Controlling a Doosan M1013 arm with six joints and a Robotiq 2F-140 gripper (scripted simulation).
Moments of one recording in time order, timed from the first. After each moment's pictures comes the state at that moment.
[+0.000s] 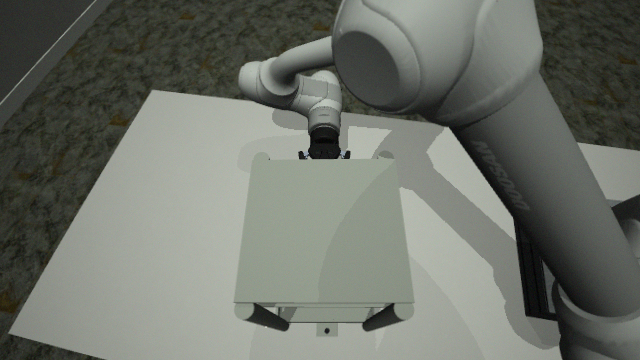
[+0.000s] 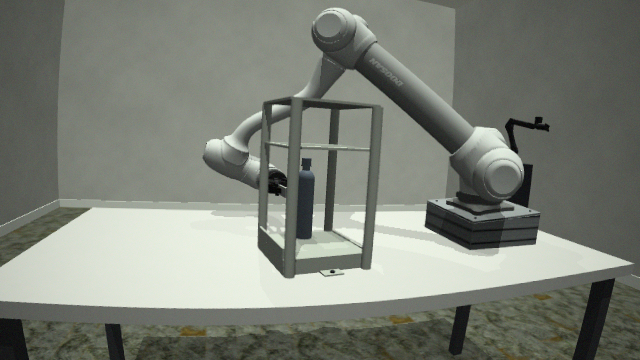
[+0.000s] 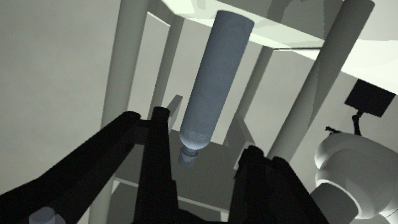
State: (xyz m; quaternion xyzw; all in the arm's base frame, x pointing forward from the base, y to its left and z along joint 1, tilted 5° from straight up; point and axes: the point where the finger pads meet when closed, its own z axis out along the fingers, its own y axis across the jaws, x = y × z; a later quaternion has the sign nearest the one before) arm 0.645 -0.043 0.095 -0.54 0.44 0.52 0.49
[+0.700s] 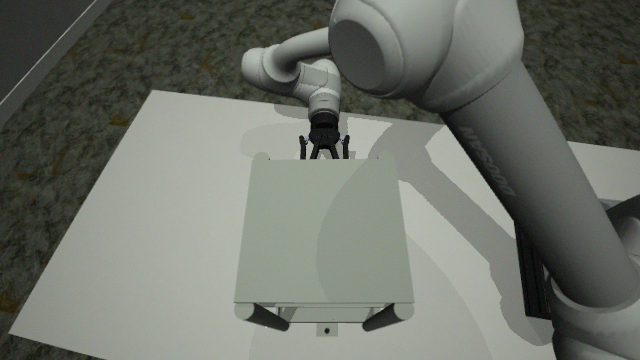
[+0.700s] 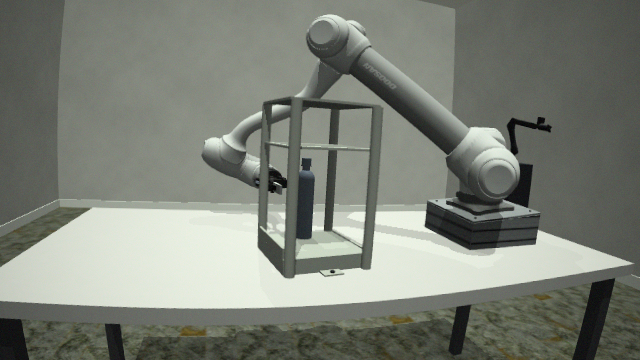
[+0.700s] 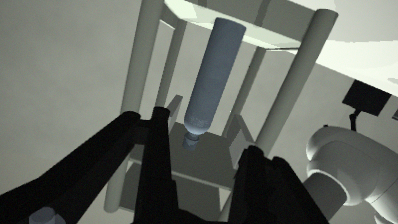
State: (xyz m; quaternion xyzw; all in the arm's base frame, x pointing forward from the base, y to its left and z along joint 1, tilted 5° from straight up) arm 0.651 -0.093 0.093 -0.54 0.44 0.52 0.49
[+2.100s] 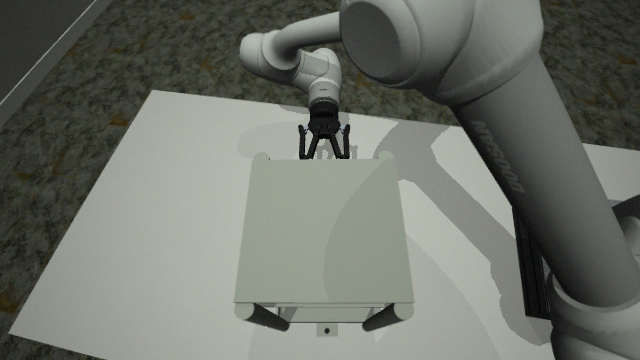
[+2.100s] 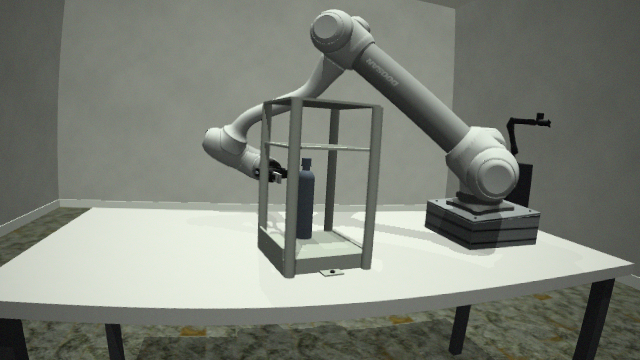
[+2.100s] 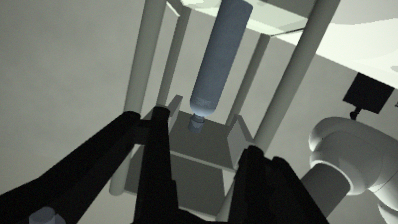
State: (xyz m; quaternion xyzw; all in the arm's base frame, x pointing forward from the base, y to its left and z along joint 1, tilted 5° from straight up) arm 0.650 -0.104 0.124 -0.54 0.44 0.52 0.49
